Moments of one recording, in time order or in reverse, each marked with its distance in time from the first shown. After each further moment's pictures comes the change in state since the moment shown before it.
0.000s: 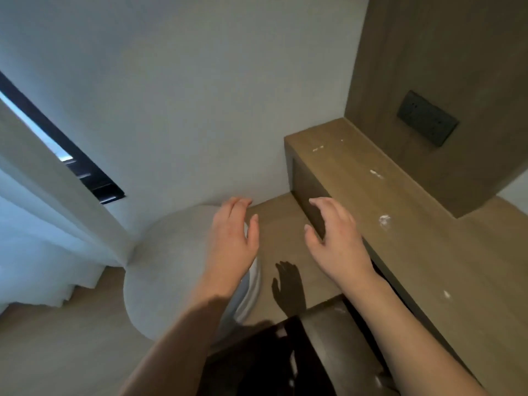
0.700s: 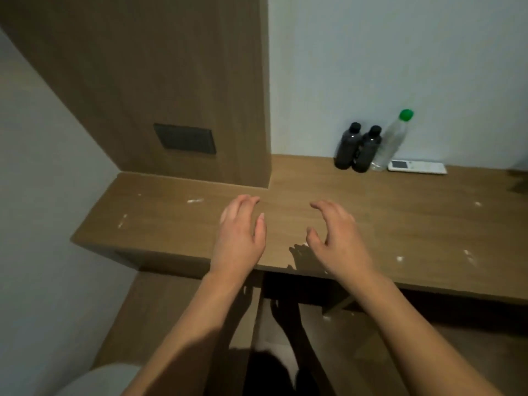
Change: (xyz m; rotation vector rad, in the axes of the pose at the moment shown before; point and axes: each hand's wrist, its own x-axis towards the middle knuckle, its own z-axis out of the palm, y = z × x) left_hand 0.078 0.204 0.163 -0.360 -0.669 0.748; right_hand -0.076 0.106 -0.101 -0.159 0.581 0.877
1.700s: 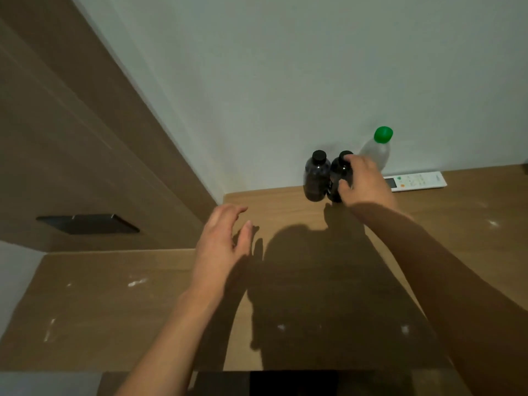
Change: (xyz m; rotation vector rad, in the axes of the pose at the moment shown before) left_hand 0.216 0.046 0.117 -0.047 -0.181 0.062; right_hand 0.278 0.189 -0.071 -0.025 0.104 0.283
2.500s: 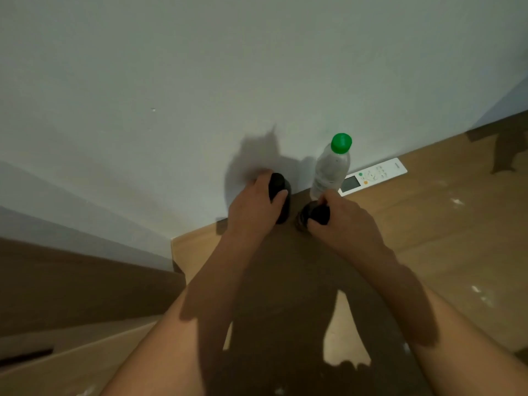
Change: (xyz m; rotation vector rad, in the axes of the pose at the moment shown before) left_hand 0.195 0.035 0.156 0.142 -0.403 0.157; right_hand 0.025 0.040 0.031 -0.069 -0.052 0.249
